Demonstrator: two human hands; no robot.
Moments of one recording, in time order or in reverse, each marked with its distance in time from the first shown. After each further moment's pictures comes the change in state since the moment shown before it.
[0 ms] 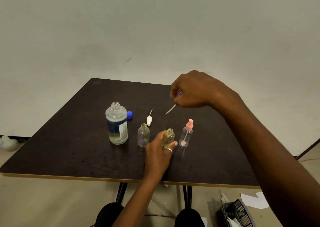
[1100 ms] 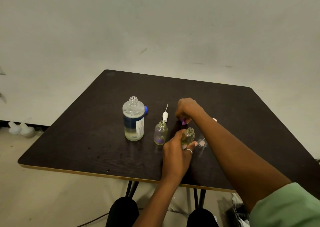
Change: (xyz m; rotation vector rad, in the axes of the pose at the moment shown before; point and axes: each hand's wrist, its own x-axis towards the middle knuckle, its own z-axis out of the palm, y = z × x) left_hand -0.002 0.000 -0.003 -0.012 0.005 0.021; right_hand 0.131 0.007 0.163 0.183 -0.353 0.402
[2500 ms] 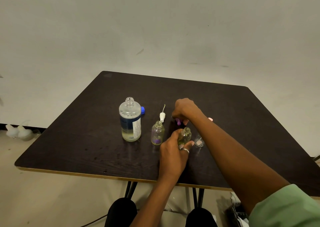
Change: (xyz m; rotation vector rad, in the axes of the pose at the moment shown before) left_hand 0.000 -0.001 0.000 -0.003 0.007 0.036; right_hand -0.003 0.006 0.001 -0.050 0.068 -0.064
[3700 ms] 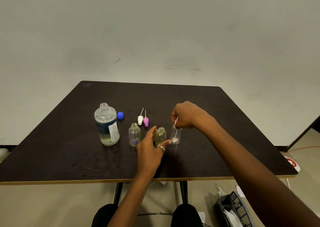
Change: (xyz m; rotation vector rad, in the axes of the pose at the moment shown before) left_hand 0.003 -0.005 0.007 -0.044 -0.028 -0.077; right_hand -0.120 0.068 -0.034 -0.084 0.119 -0.180
